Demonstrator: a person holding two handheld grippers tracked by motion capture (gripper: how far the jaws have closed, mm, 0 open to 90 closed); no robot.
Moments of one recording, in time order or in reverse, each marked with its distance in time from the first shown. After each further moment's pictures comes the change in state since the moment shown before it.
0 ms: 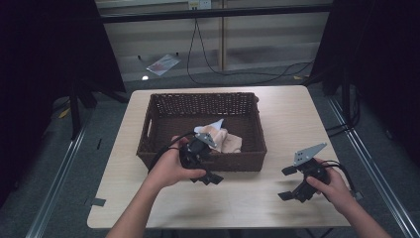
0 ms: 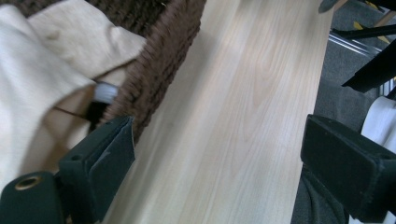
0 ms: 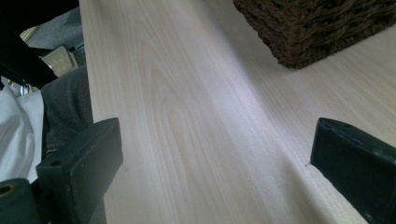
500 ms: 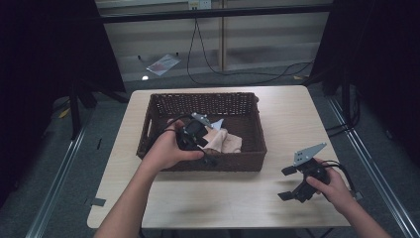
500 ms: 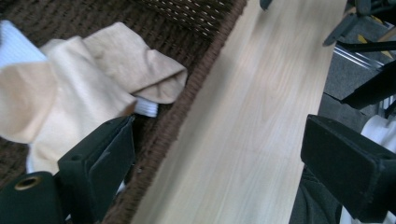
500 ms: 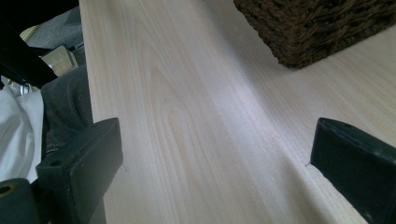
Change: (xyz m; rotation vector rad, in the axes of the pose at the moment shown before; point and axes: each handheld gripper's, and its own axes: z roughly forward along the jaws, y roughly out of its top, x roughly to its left) left arm 0.022 0.027 -0.029 0.023 0.022 -0.041; right arm 0.000 0.000 0.001 0.000 0.004 -0.003
